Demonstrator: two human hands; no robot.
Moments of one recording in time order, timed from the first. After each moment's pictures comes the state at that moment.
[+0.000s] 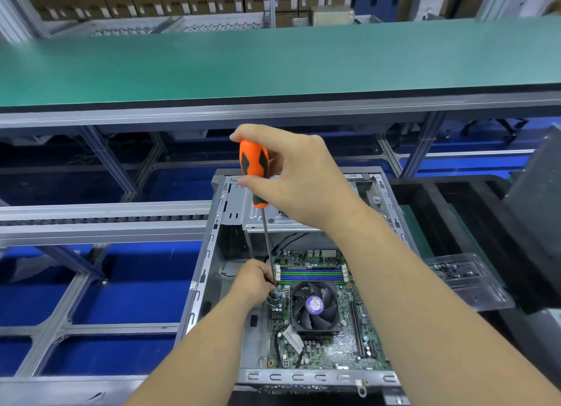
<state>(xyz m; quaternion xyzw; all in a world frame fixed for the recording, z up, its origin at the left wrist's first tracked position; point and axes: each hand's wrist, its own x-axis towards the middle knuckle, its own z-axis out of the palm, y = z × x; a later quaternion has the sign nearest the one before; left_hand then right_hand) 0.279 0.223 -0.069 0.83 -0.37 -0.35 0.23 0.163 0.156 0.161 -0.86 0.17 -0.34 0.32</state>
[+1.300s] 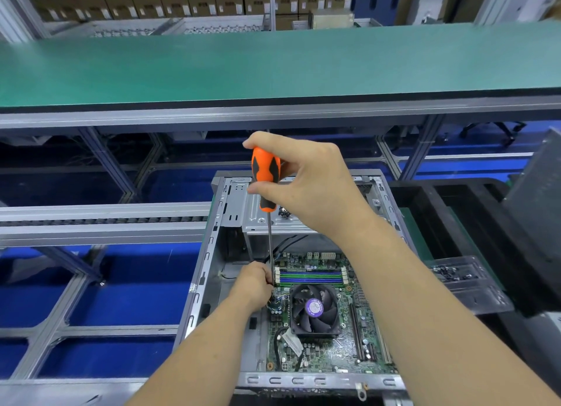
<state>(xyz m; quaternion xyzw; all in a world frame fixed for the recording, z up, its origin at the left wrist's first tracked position) 0.280 0.221 -0.079 0.84 -0.38 -0.31 0.21 0.155 0.154 0.154 -0.86 0.18 -0.36 0.31</state>
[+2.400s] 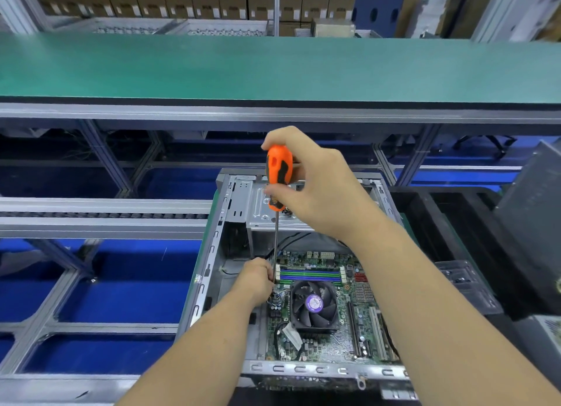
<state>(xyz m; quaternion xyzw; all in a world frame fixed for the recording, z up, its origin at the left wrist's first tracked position) 0.275 0.221 -0.063 0.84 -0.41 -0.30 0.17 0.146 0.163 0.153 -0.88 0.18 -0.31 0.30</state>
